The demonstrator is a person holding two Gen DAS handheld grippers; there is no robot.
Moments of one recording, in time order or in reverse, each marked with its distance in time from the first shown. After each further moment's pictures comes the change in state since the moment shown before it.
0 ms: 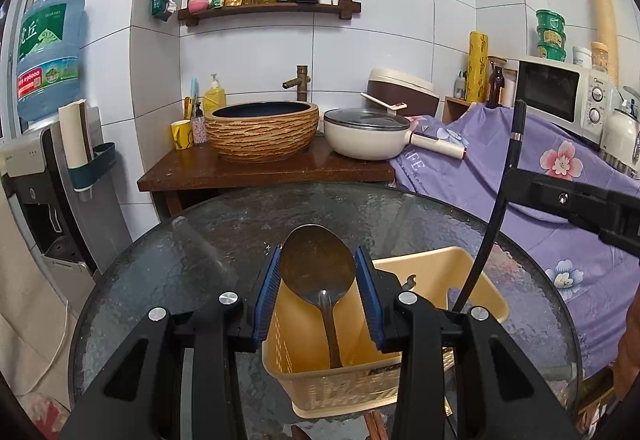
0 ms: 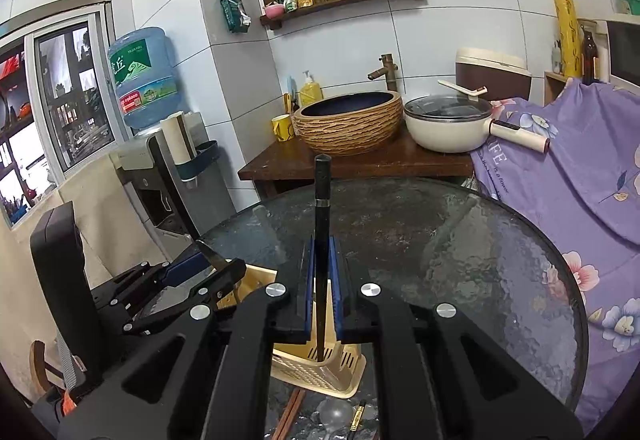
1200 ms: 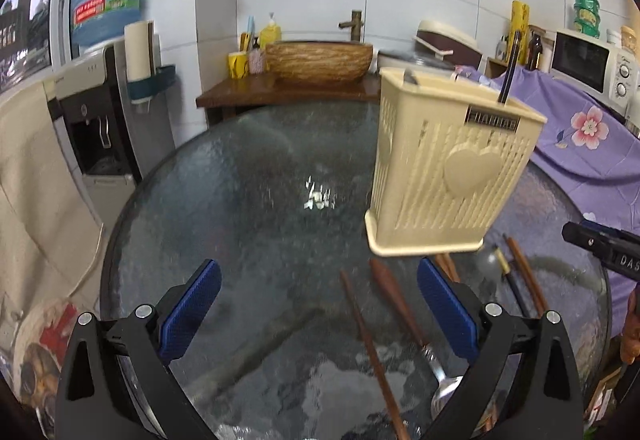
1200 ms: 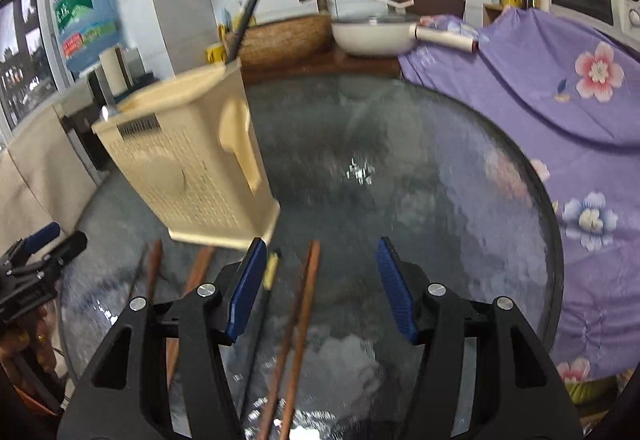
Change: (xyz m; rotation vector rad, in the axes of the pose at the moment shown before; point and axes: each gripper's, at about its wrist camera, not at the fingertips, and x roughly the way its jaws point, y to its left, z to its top) left arm -0.056 0.049 -0.125 -0.092 0.179 0.134; right arm -0.023 -0.050 -0.151 0.056 0.225 -0.224
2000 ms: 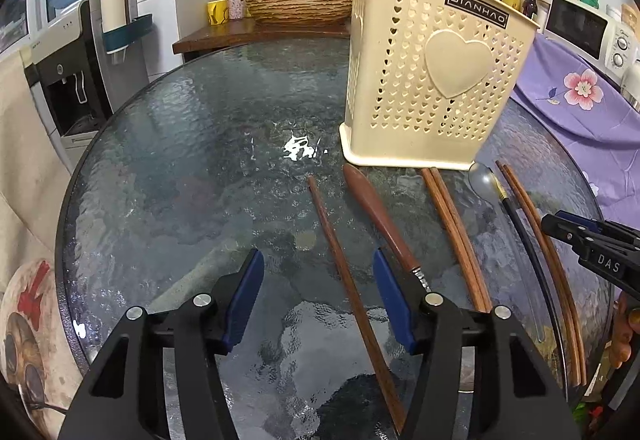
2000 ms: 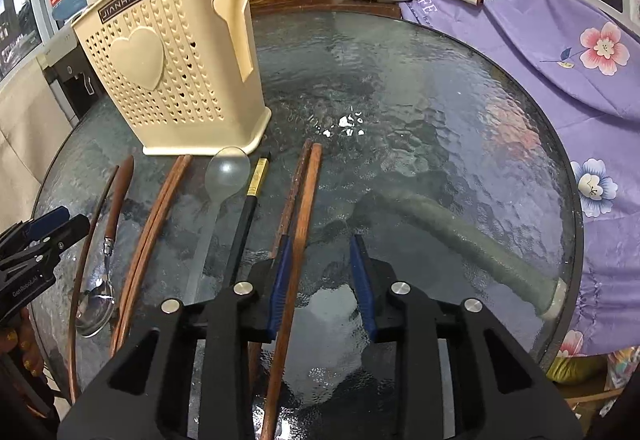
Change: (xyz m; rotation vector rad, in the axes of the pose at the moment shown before) left arm 0.023 -0.014 -0.042 0.011 0.166 -0.062; right arm 0.028 0.014 -0.047 -0.043 0.152 -0.054
